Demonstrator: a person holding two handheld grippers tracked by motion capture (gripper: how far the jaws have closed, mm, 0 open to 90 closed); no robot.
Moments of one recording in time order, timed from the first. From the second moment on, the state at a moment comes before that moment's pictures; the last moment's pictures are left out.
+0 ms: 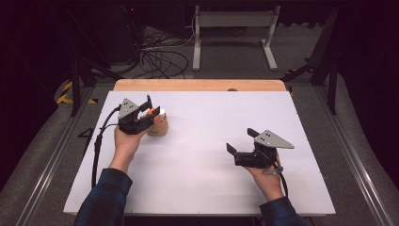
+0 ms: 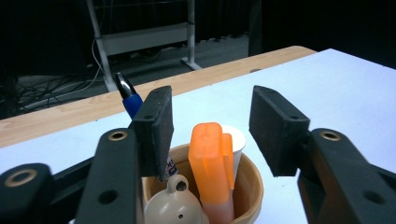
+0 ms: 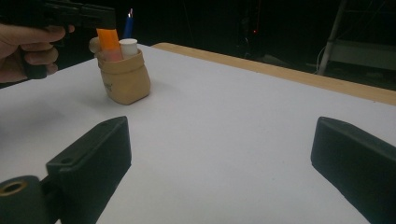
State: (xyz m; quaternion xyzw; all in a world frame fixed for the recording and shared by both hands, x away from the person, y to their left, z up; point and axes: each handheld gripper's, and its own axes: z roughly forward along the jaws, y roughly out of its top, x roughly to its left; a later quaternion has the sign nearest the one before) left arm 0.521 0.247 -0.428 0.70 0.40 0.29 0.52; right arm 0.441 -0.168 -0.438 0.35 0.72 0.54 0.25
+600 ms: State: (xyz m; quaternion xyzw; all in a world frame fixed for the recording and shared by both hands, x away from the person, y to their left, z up) left arm 0.503 0.243 -0.422 0.71 0.39 0.29 0.52; right arm 0.440 -0.174 -0.438 0.35 0.72 0.55 0.25
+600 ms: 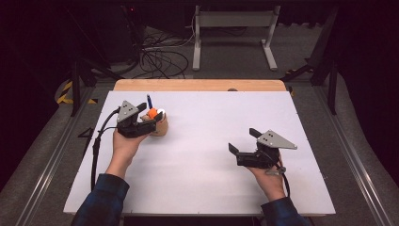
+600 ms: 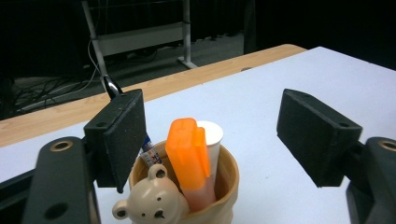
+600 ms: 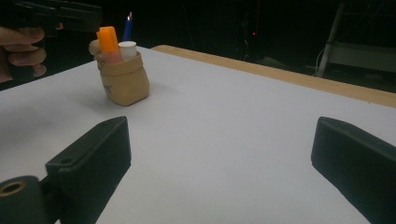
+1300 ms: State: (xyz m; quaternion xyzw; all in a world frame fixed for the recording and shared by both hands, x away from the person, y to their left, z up) left arm 0.476 0.244 -0.428 0.71 0.38 0.28 0.52; right arm 0.439 -0.181 -0.438 0.36 0.71 0.55 0.25
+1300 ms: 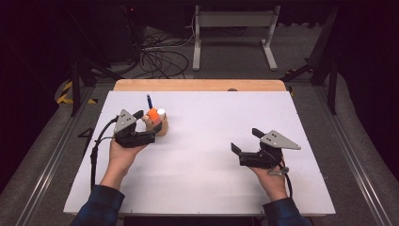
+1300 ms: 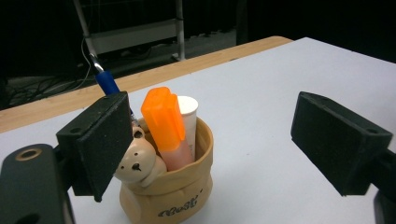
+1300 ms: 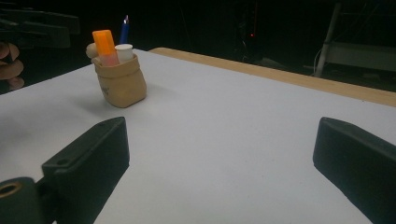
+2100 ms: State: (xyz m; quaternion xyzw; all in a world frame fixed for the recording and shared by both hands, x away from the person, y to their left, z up) left arm 0.449 0.249 -0.434 0.72 0.37 0.27 0.53; right arm 0.438 -0.183 -0.439 0.36 0.71 0.55 0.25
